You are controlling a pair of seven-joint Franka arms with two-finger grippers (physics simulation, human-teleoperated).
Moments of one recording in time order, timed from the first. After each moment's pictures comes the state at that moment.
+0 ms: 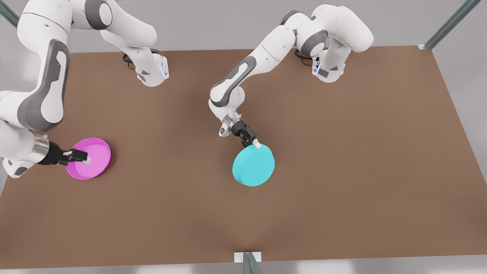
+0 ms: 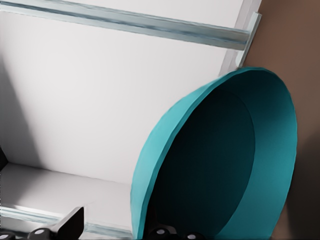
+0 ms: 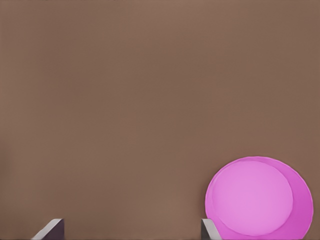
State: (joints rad) left arm -1.11 0.95 0.04 -1.38 1.44 1.46 -0.93; right arm -0.20 0.33 0.00 -1.47 0.18 1.71 -0.31
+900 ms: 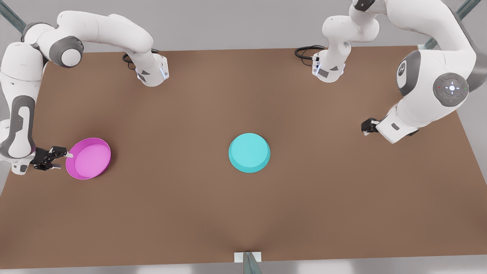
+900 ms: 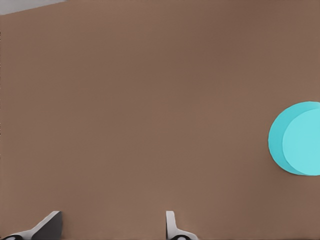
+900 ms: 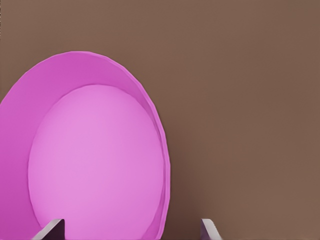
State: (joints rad) left arm -0.13 0.24 -0.01 -1.30 0.08 1.43 0.03; right arm -0.66 0.79 -0.02 -1.49 0.34 1.92 -1.38
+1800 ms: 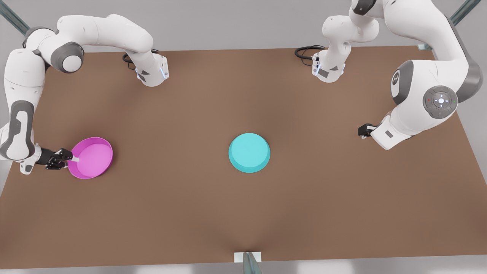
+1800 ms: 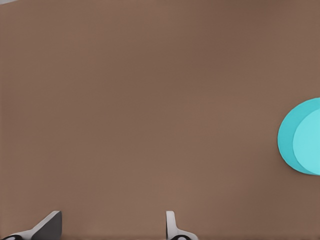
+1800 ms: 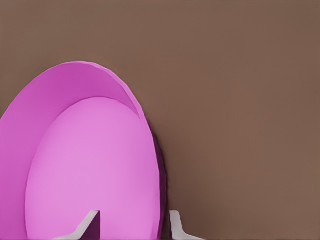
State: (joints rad) left arm -0.14 0.28 -0.01 -1.30 0.10 1.42 0.01; right arm -0.65 0.83 -0.06 -1.48 0.47 1.89 -1.40
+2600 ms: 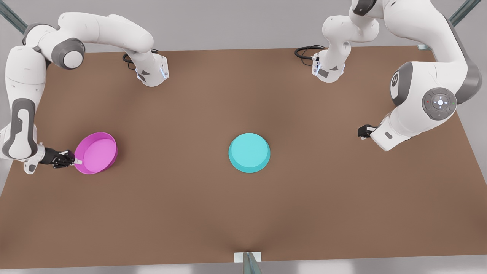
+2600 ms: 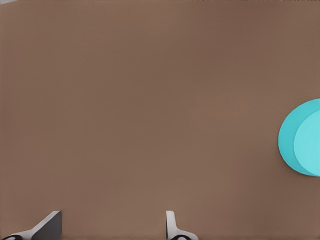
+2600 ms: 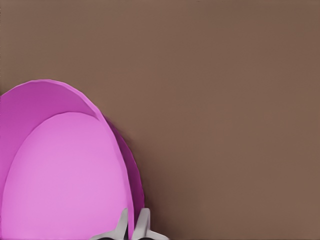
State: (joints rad) left arm -0.14 0.29 -0.01 -1.30 0.10 1.42 0.01; right arm -0.61 0.77 -0.06 -1.56 0.52 1.89 -1.35
